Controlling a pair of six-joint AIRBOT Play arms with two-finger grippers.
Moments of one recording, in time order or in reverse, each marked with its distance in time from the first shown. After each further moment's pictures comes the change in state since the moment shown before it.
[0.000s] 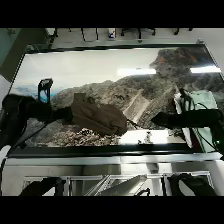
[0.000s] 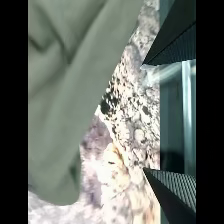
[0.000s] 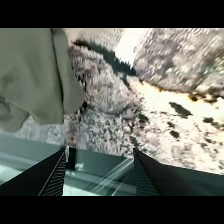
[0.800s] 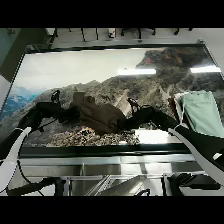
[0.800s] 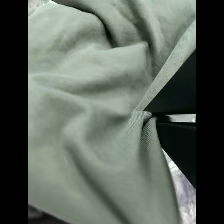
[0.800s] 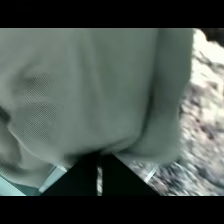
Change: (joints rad) left arm 0.170 -0.379 -0.072 -0.474 -0.390 0.280; right arm 0.471 -0.576 0.202 0.157 0.320 -0.021
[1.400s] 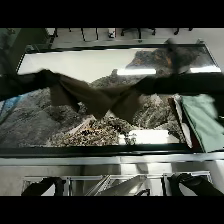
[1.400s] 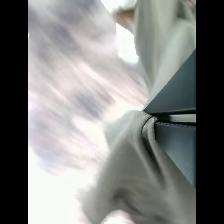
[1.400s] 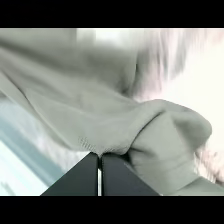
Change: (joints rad) left arm -0.004 0.444 0.452 -0.005 0.169 0.010; right arm -0.276 0.460 0.412 0.003 -0.280 -0.090
